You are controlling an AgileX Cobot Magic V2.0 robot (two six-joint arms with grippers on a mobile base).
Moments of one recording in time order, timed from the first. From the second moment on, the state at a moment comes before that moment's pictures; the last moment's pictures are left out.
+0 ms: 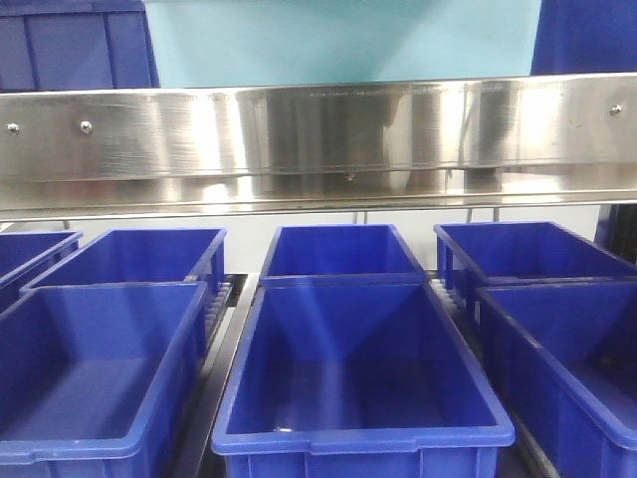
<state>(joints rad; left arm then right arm) -0.50 1.48 -1.78 0.03 0.74 -0.19 0.37 1.36 -1.62 0.02 1.00 0.18</state>
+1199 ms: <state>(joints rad) -0.50 1.52 -1.79 0.08 0.72 -0.21 0.36 1.55 -2.01 -0.08 0.95 0.14</state>
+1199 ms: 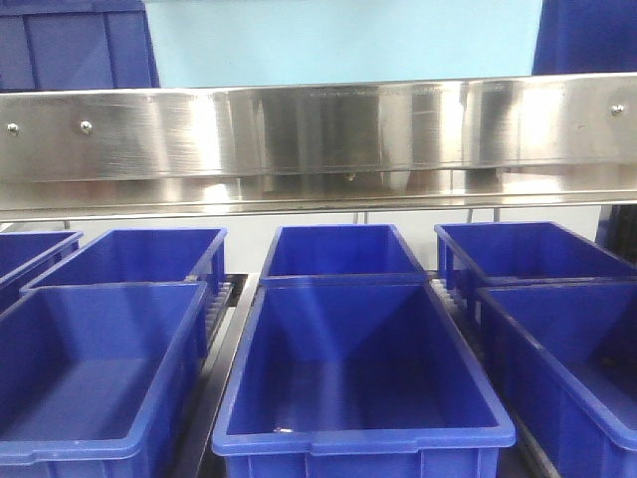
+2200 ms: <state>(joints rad) -0.47 1.77 -1.89 0.11 0.65 -0.21 0.28 1.79 -2.03 -0.06 0.85 0.13</state>
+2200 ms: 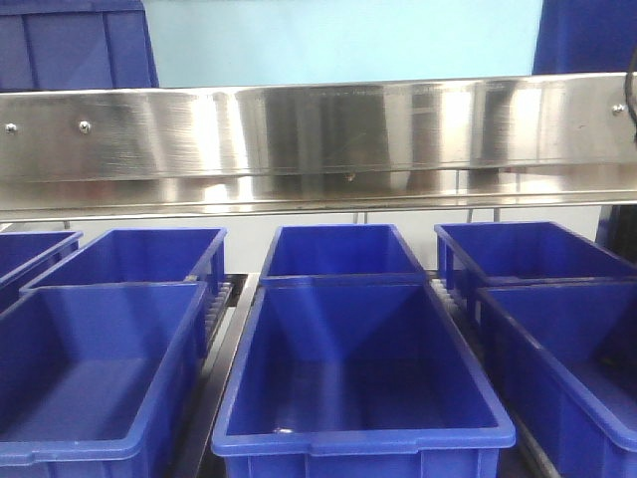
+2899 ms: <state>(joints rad) -0.47 1.79 -1.92 0.11 0.71 -0.21 0.28 1.81 -2.03 -0.06 0.93 0.13</state>
